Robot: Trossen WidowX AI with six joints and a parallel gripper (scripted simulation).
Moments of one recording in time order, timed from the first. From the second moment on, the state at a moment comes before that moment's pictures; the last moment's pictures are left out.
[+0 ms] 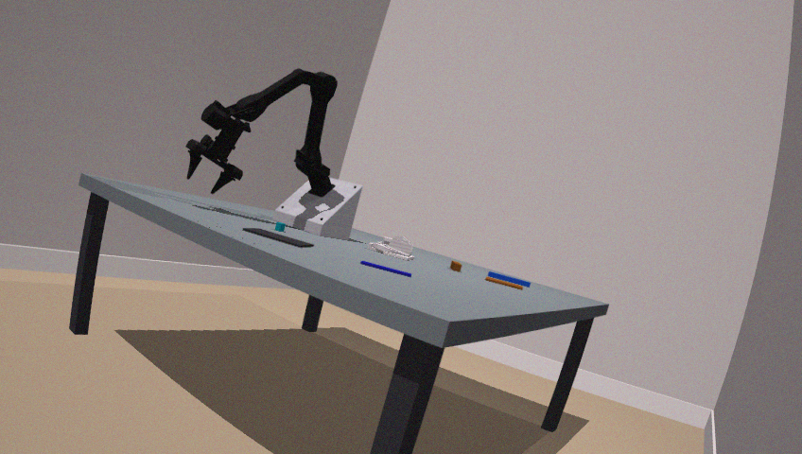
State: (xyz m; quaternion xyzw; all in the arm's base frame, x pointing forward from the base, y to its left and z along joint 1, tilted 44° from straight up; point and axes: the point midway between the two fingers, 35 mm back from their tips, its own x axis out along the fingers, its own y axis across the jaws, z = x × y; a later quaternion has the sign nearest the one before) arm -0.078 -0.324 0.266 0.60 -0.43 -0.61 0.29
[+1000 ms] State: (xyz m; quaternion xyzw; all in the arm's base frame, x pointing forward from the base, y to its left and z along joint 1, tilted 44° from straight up) arm 0.102 -0.341 0.237 0.70 -0.24 -0.55 0.39
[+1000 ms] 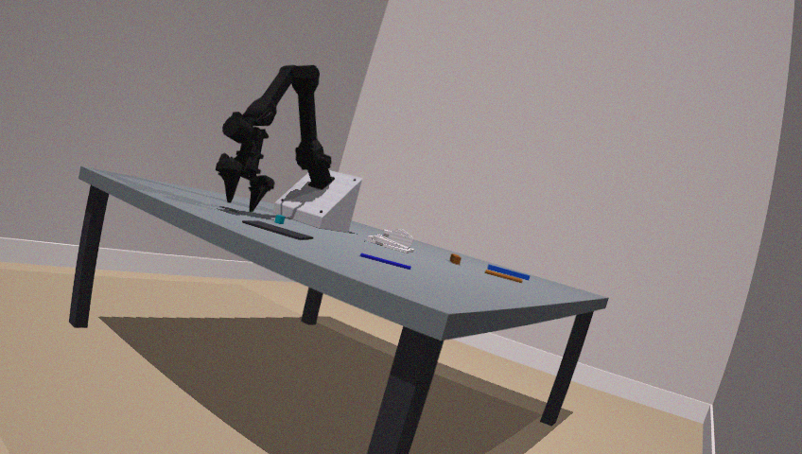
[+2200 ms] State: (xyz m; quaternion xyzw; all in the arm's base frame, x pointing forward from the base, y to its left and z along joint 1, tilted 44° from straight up) arm 0.299 -0.237 0.151 0.77 0.00 -0.51 0.39
